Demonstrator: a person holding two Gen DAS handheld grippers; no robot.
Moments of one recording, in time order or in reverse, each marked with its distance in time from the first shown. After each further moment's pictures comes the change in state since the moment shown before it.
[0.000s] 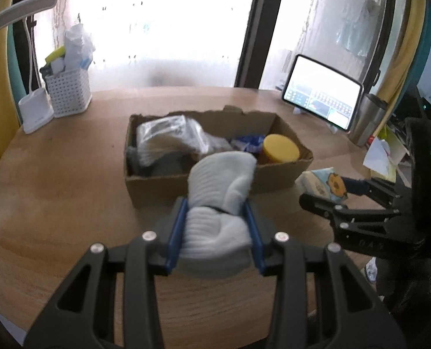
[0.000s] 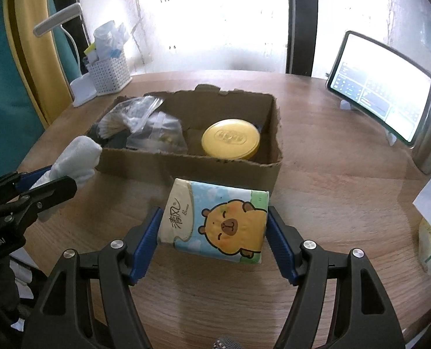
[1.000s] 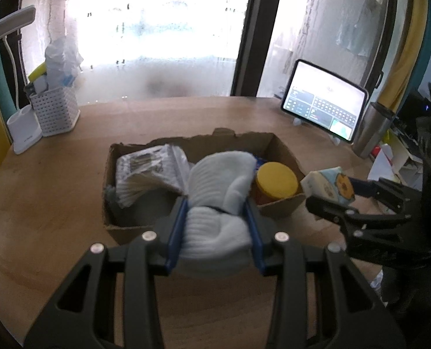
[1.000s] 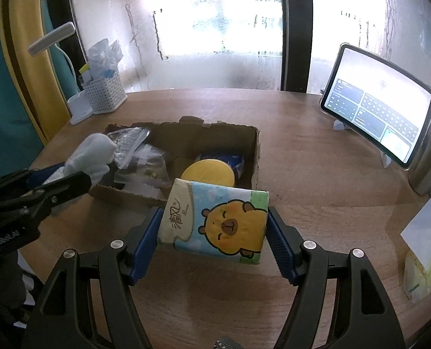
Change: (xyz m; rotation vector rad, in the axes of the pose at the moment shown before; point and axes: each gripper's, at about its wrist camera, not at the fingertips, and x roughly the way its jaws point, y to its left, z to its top) left arm 0.031 -0.015 0.044 0.014 0.006 0.009; right arm -0.005 -0.027 0.034 0.008 -0.038 0.018
